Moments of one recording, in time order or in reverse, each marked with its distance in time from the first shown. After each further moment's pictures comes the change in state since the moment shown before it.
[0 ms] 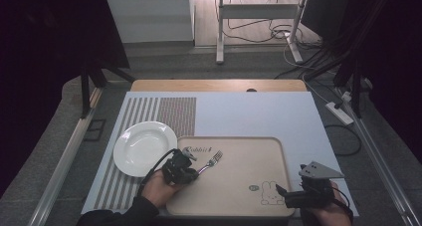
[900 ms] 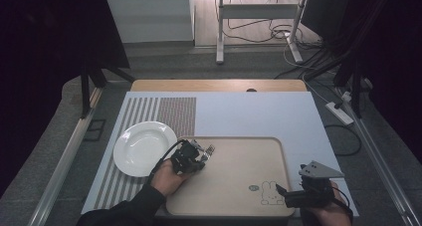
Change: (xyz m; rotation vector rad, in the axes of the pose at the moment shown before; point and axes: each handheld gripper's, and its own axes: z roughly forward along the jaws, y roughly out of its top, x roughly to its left) left arm 0.020 0.026 0.017 0.001 0.000 -0.002; right arm -0.001 0.000 0.001 0.002 -0.001 0.007
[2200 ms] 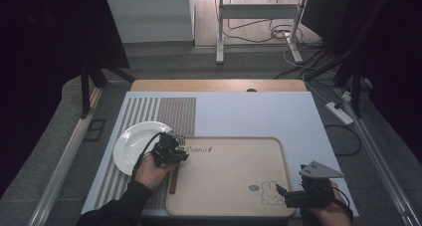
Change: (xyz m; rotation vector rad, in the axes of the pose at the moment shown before) left arm 0.041 -0.025 -0.031 -0.093 0.033 -0.110; right arm 0.000 0.000 0.000 0.002 0.000 0.003
